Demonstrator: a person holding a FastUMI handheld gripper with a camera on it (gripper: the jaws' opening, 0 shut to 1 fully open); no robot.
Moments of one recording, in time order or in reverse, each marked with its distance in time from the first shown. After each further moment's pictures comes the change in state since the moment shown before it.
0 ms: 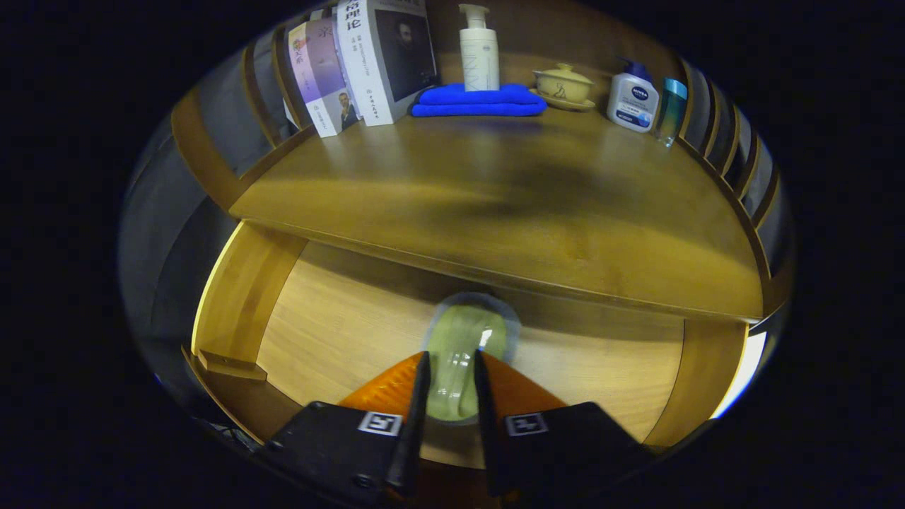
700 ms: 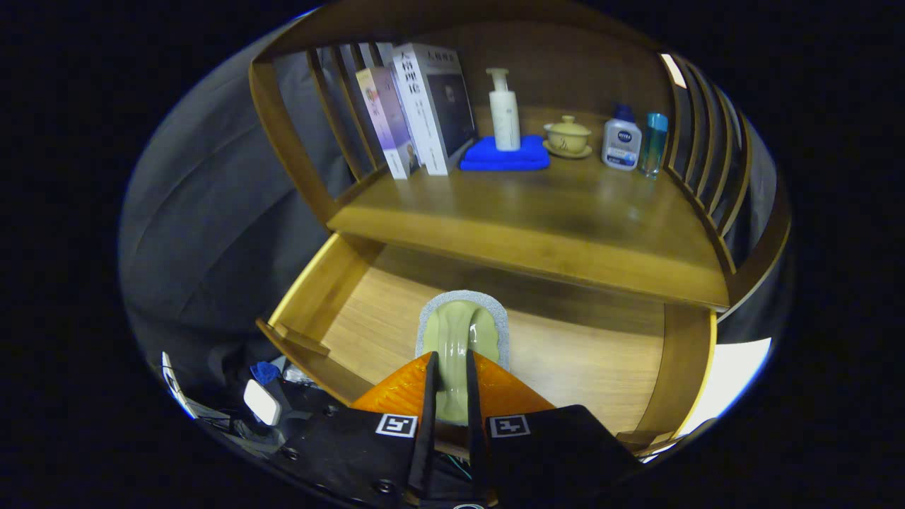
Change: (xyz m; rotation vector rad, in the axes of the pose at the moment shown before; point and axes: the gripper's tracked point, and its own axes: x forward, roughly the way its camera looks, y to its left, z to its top) arm -0.124 0.016 -0.009 -0.062 -0.203 0.162
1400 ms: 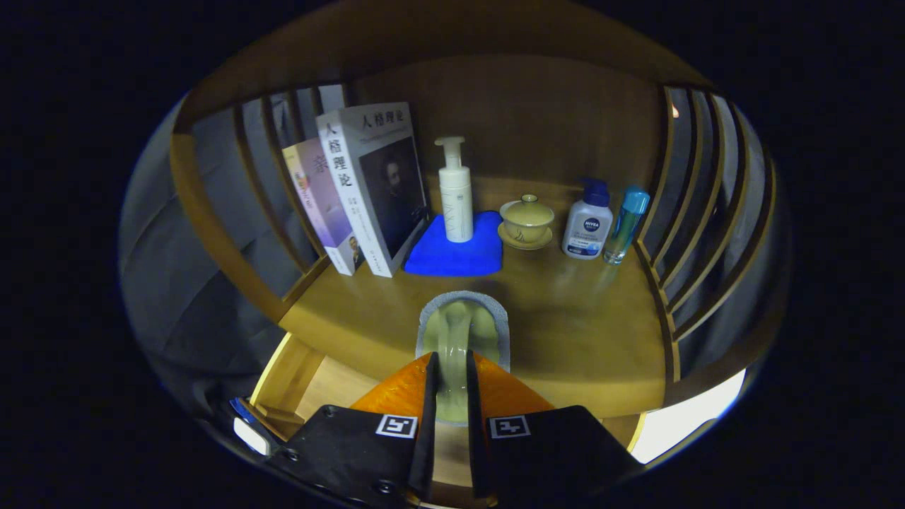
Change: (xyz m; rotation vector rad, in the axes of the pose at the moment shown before) arm 0.039 -0.063 0.144 0.030 -0.079 -0.150
